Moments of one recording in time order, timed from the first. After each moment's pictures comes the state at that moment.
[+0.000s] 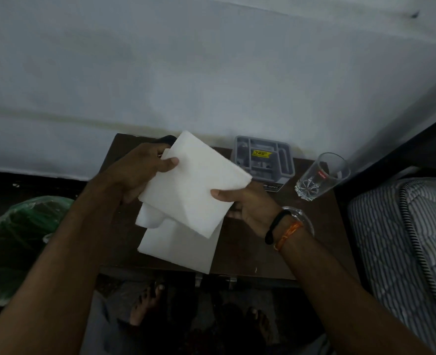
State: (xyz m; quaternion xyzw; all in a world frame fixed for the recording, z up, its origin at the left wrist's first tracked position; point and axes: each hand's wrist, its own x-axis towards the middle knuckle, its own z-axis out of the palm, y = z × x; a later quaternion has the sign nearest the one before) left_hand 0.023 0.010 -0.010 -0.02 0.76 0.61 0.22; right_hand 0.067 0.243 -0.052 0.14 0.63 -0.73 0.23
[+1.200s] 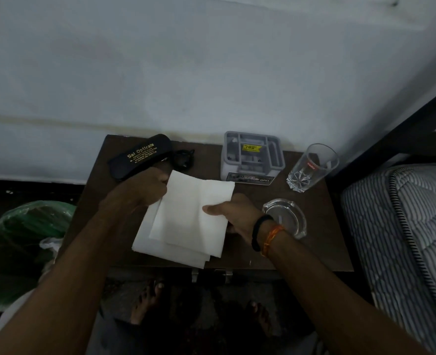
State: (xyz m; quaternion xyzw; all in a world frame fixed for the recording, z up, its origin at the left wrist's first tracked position) left_hand 0.017 0.026 -0.055 0.03 0.91 0.30 0.27; right_hand 0.086 0.234 -0.065 0.21 0.69 -0.64 0.28
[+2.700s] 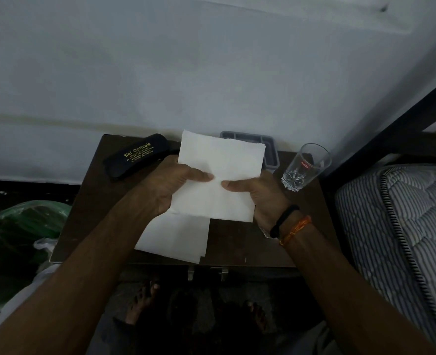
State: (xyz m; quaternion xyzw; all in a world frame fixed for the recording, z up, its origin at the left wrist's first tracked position) left_hand 0.051 0.083 -0.011 -0.09 0.66 0.70 0.26; right_hand 0.084 0.266 -0.032 0.14 0.61 -0.78 0.10
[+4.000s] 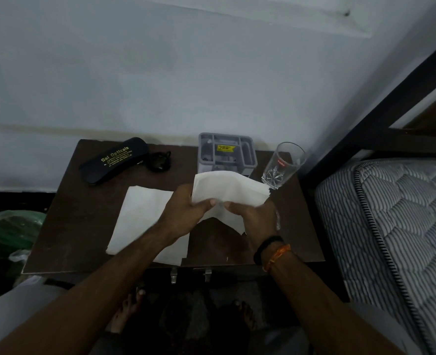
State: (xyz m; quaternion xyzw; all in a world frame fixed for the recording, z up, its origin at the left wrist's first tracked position) left_hand 0.088 0.134 -0.064 0.05 0.77 0.62 0.17; right_hand 0.133 0.291 -0.057 0.20 0.69 -0.69 -0.07
